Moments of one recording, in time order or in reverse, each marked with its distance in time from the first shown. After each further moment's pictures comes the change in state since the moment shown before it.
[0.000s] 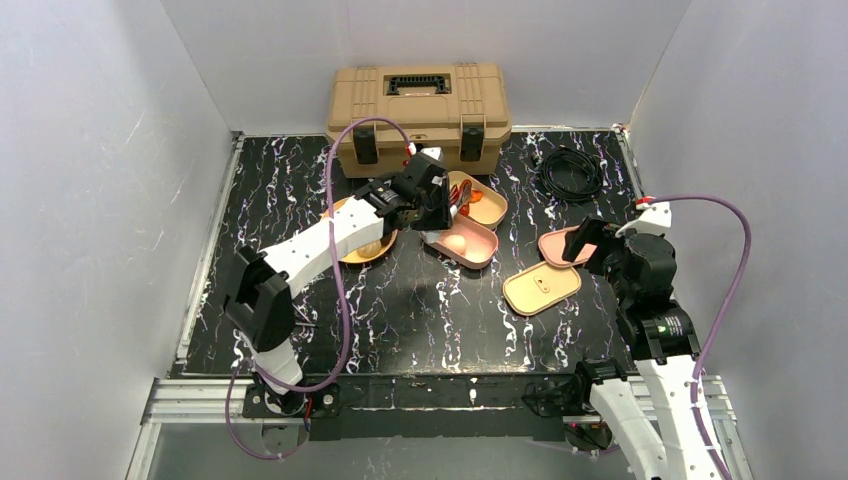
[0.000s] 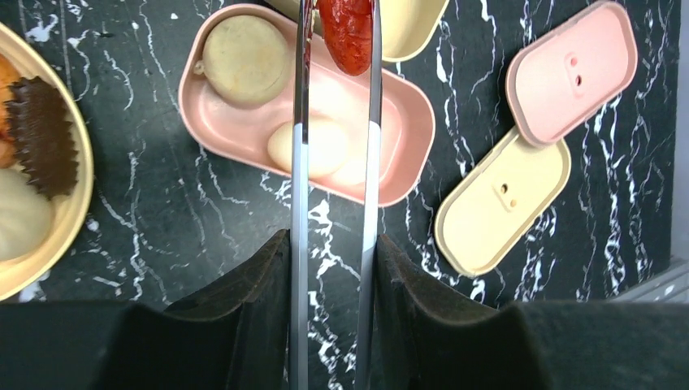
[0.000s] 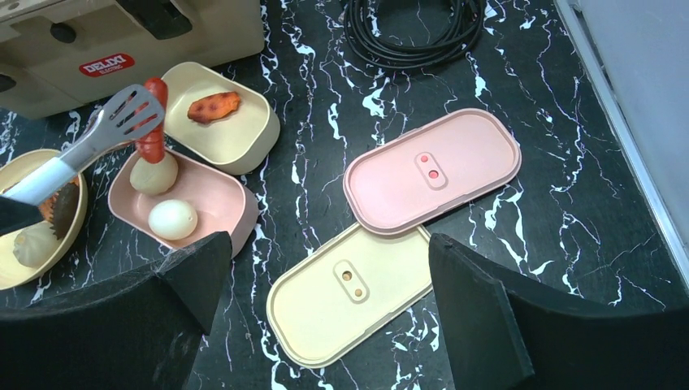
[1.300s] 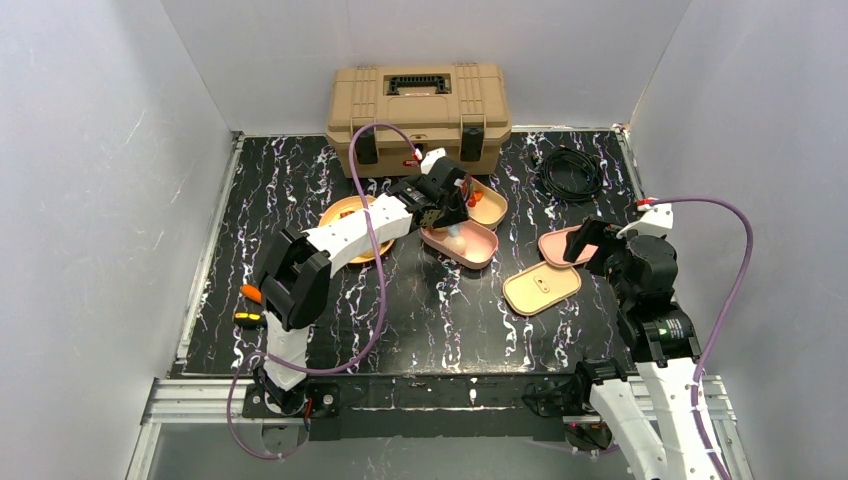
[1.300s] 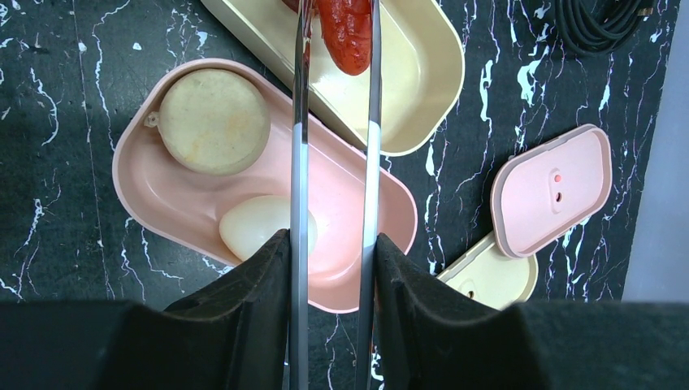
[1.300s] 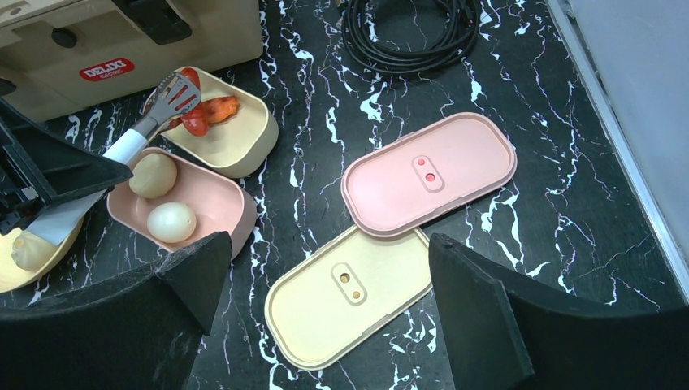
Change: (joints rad) left arm -0.024 0.233 0.089 0.150 -0.119 -0.253; right arm 0.000 -0.013 -0.002 0.001 0.008 -0.006
